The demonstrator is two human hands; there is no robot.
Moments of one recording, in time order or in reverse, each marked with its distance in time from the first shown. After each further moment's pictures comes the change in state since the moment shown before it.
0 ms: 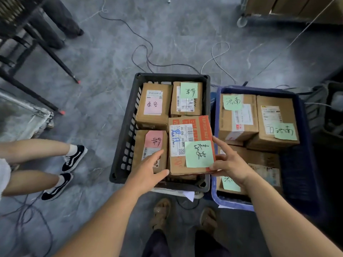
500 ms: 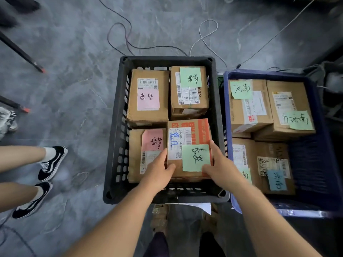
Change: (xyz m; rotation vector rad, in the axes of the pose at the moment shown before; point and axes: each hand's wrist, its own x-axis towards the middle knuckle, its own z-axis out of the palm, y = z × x) left_hand 0.088 -0.034 0.021 -0.117 -0.139 -0.045; right_hand 0.058 0.008 0.077 -0.557 0.203 0.211
